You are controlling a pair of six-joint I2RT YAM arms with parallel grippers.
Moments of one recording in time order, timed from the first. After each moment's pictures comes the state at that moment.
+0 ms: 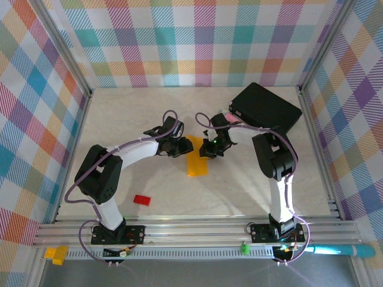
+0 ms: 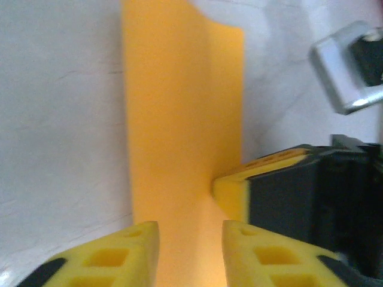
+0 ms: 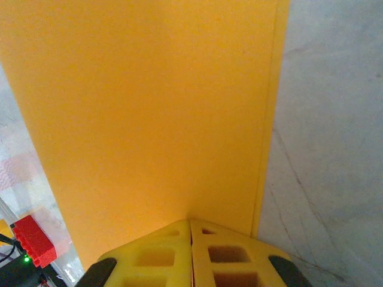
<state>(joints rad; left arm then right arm) -0.57 1.76 1.13 -0.35 0.24 -0.80 0.50 2.08 1.34 -0.55 -0.59 0.42</state>
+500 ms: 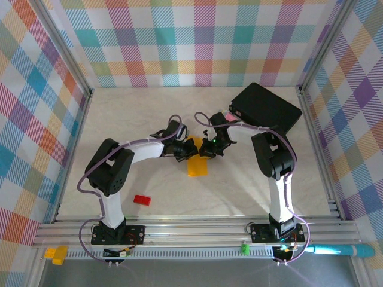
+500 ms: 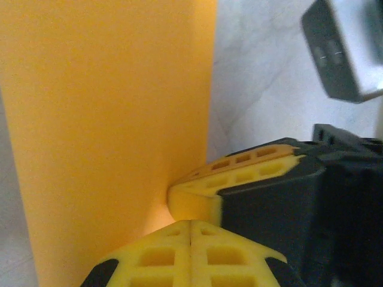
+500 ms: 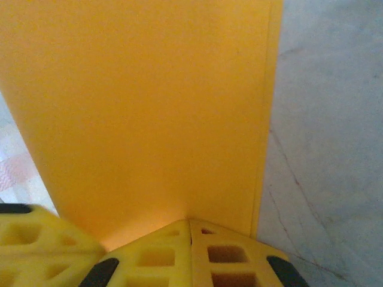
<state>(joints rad) -0.57 1.89 1.11 -0.18 0.43 -0.90 0.50 2.10 1.38 -0.61 -0.59 0.43</state>
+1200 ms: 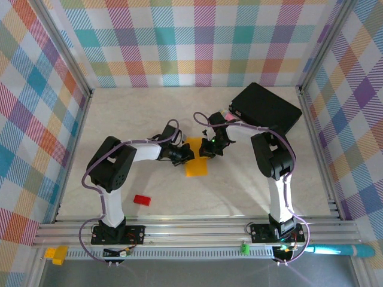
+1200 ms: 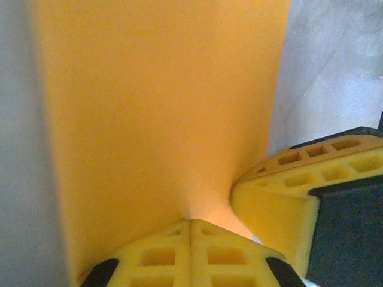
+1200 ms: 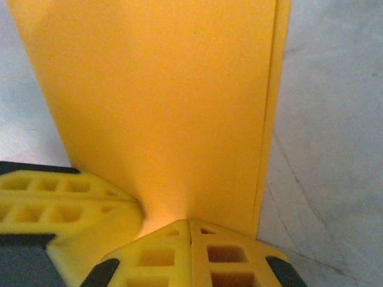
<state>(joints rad) -0.49 1.92 1.01 -0.08 0.52 -0.81 0.50 2.11 1.39 -0.64 -0.54 0.43</state>
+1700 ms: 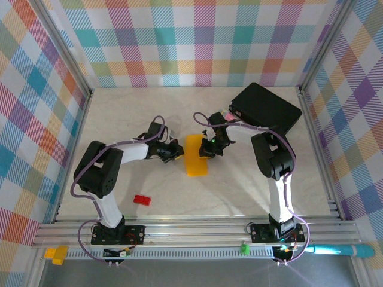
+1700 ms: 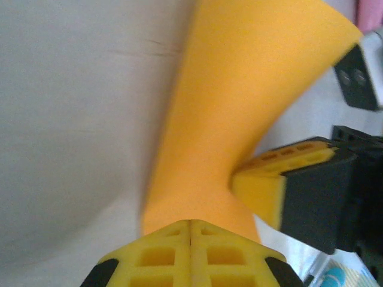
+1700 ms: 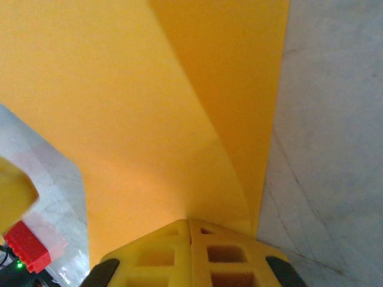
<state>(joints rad) -0.41 1.81 0.95 -0.07 0.58 -0.80 0.50 2.11 1.39 -0.64 -0.54 0.43</state>
